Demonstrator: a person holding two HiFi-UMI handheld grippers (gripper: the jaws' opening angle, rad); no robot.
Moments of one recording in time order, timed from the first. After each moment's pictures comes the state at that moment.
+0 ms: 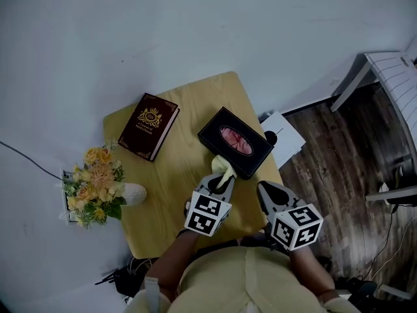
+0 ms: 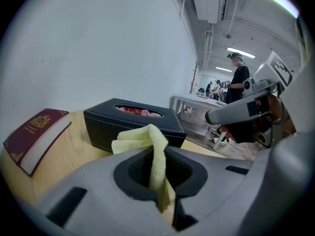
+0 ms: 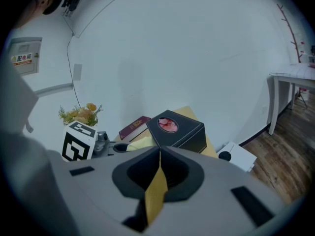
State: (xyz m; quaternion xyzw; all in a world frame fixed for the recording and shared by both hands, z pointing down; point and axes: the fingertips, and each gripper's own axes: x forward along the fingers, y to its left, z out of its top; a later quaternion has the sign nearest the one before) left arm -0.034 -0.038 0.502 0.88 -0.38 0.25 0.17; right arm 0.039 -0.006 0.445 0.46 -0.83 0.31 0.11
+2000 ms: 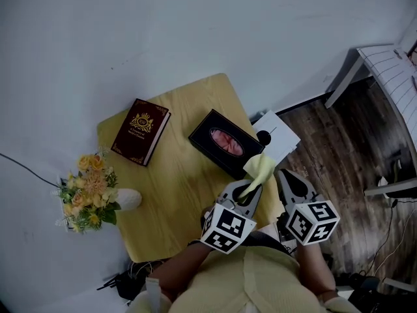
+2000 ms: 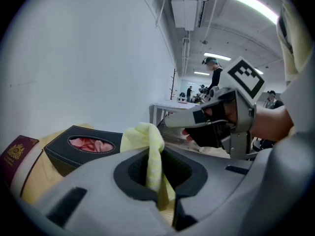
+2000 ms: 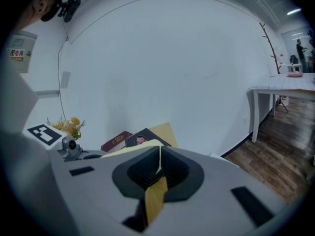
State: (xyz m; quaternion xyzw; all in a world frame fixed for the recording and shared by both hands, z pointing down) left arm 0.064 0.000 0.449 0.93 -0.28 0.22 0.12; right arm 0.117 -0.029 0.416 0.55 -0.79 0.27 0.06
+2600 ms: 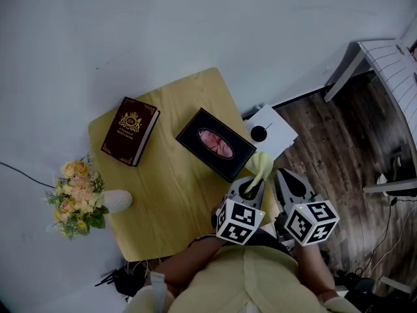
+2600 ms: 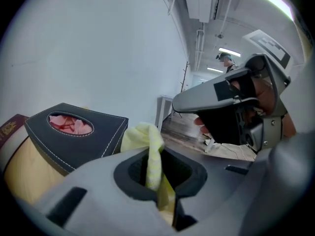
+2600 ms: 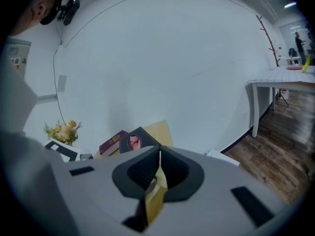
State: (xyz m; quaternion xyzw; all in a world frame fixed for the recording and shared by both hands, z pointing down) left arm 0.107 -0.022 0.507 0.90 -0.33 0.24 0.18; right arm 0.141 -0.040 0.431 0.54 -0.78 0.30 0.06
